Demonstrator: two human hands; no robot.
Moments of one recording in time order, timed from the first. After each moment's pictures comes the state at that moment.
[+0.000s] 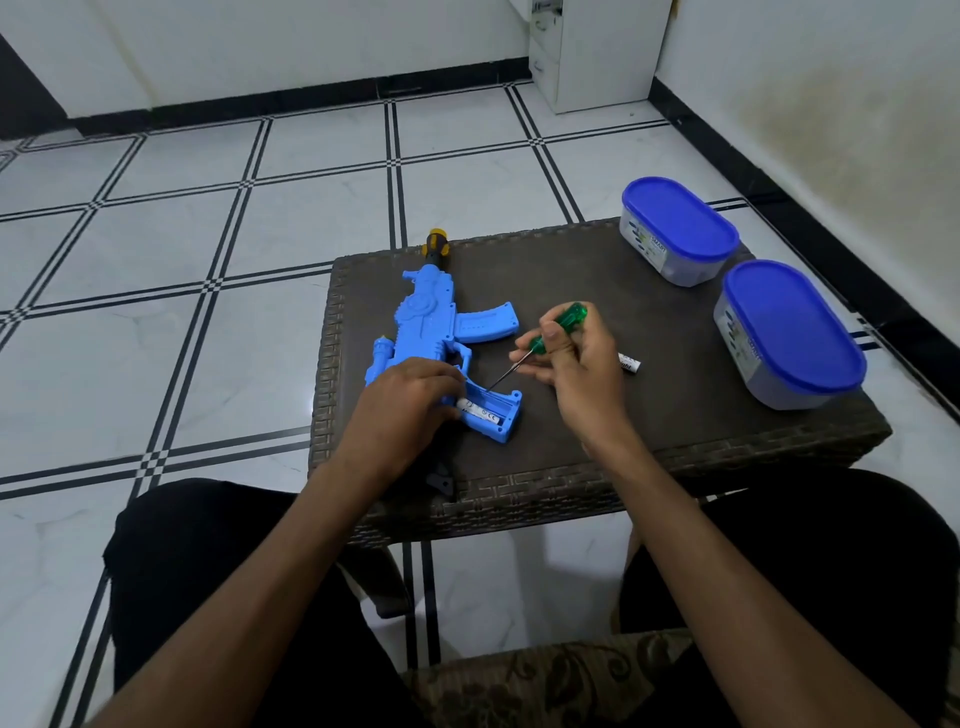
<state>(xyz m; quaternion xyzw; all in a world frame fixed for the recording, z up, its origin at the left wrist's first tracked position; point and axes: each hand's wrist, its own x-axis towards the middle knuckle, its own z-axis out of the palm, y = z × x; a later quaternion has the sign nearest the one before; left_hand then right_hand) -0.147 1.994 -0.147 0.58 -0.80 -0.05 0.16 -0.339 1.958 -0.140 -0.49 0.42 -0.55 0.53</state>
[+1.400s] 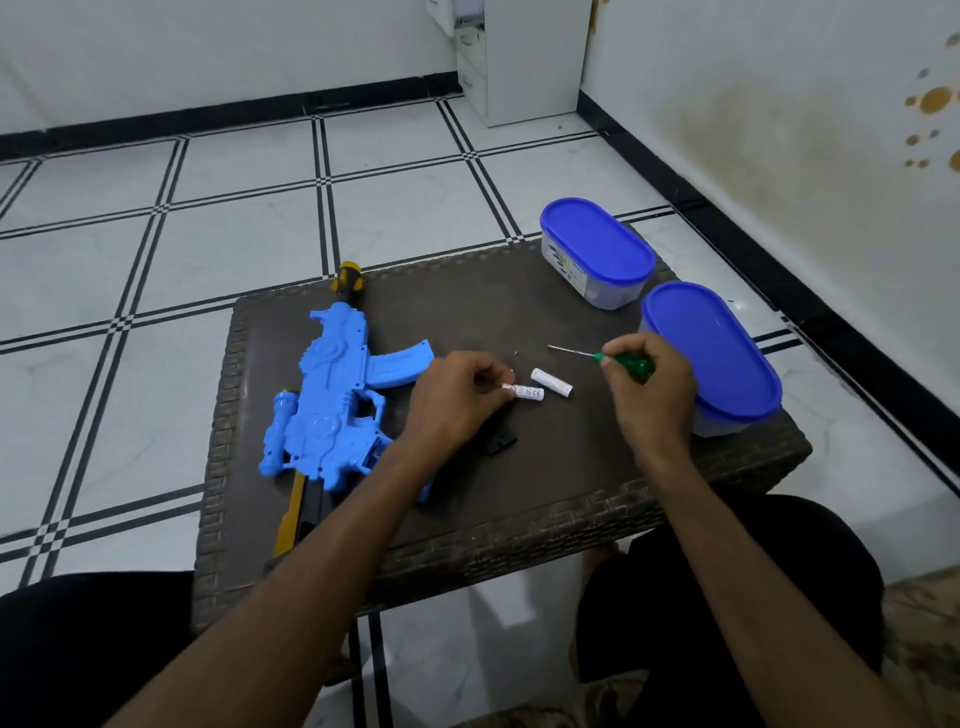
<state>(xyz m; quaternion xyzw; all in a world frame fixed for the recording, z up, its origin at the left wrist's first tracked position) -0.267 1.897 -0.169 0.62 -0.70 -0.26 0.25 -0.469 1.912 -0.171 -0.49 0.67 -0.50 0.22</state>
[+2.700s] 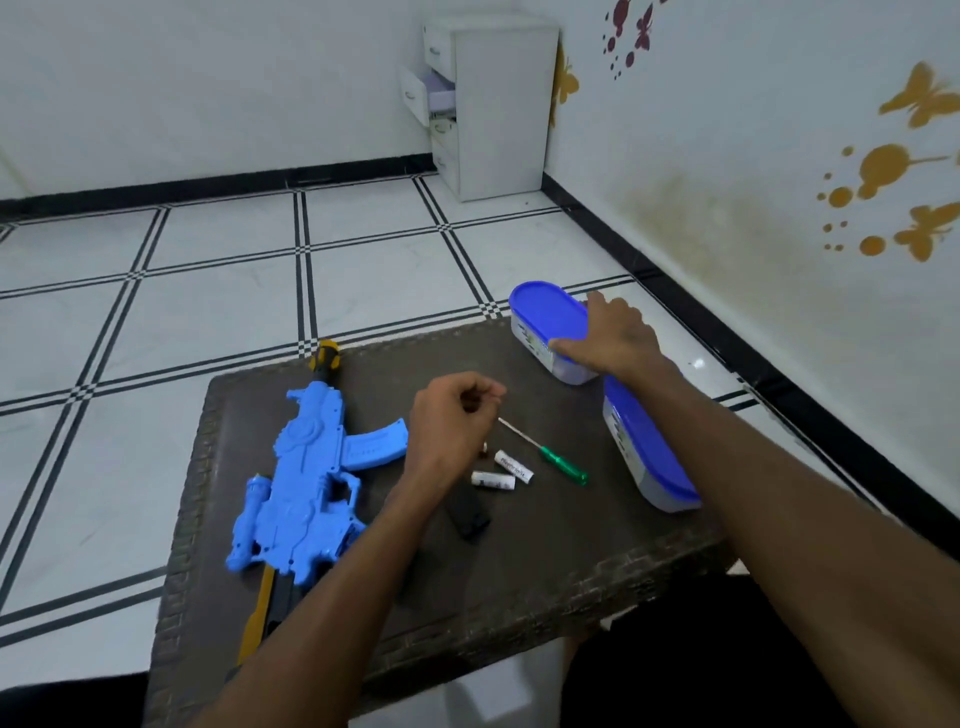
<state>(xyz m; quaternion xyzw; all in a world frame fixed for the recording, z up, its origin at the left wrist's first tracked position) -0.294 1.869 -0.133 0.59 -0.63 -0.30 0.42 -0.497 1.780 -0.090 -0.64 0.75 -0.09 0.11</state>
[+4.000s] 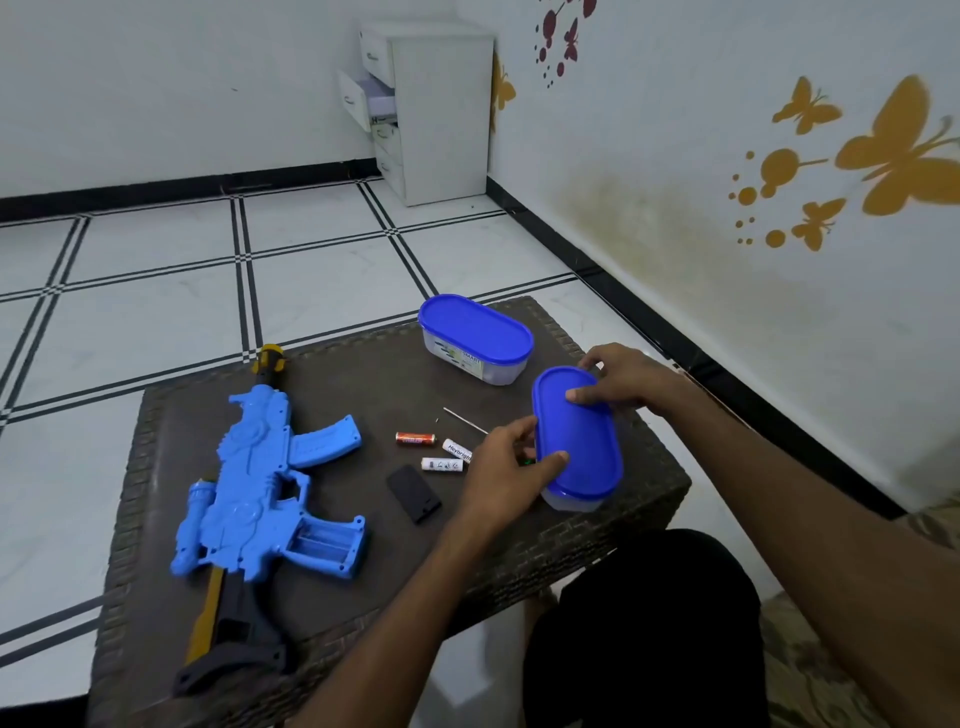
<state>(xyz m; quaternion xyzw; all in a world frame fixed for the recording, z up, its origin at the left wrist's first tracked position) -0.379 1.927 -0.144 0.51 -0.64 -0.48 0.31 -0.570 1.850 -0.092 -0.61 0.75 -0.07 0.27</state>
